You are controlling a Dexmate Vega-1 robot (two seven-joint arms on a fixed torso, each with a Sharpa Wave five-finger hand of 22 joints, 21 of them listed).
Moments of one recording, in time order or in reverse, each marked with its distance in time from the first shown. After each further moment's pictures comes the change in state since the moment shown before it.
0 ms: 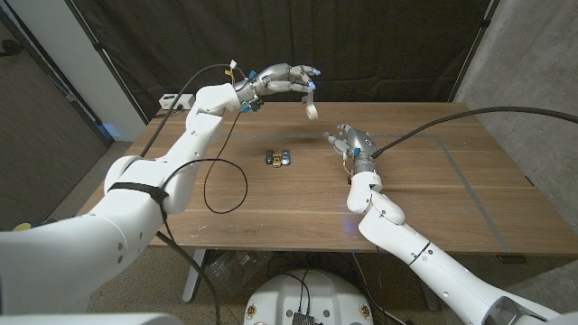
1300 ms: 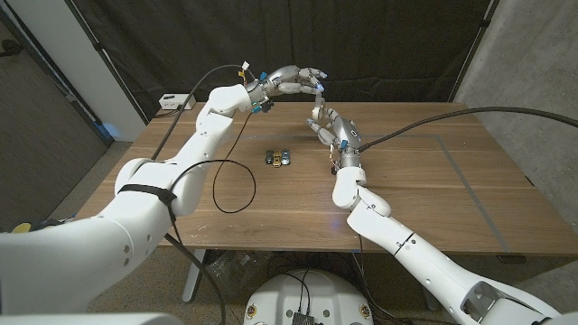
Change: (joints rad) left arm 0.016 -0.051 -0.003 -0.020 0.122 0.035 0.106; left_hand 0.023 0.009 0.007 -0.007 -0.027 -0.009 0.009 0.022 0.001 0.022 0.011 0.015 0.000 0.000 0.000 0.005 0.000 -0.011 -0.011 0.017 -0.009; right arm 0.088 0.073 -0.051 0.140 0.045 0.205 -0.138; right_hand -0.001 -0.052 -0.036 -0.017 0.023 -0.114 0.035 0.012 0.003 -0.090 0.008 0.015 -0.015 -0.060 0.008 -0.018 -0.033 -0.011 0.026 -0.009 -0.019
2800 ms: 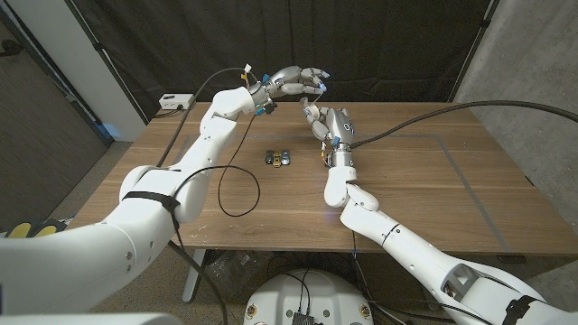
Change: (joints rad) left arm 0.046 -0.018 -0.010 -0.064 -0.013 0.016 0.054; left_hand 0.012 0.004 0.014 -0.014 -0.058 -0.001 0.002 0.000 0.021 0.022 -0.013 0.023 -0.005 0.004 -0.004 0.000 0.000 -0.003 -0.004 0.019 -0.009; right arm 0.087 0.060 -0.043 0.228 -0.093 0.179 -0.203; right_hand 0.163 0.127 0.203 -0.023 0.027 0.700 -0.034 0.103 -0.007 0.741 -0.089 0.255 0.112 0.449 -0.120 0.331 0.219 0.138 -0.127 0.169 0.028
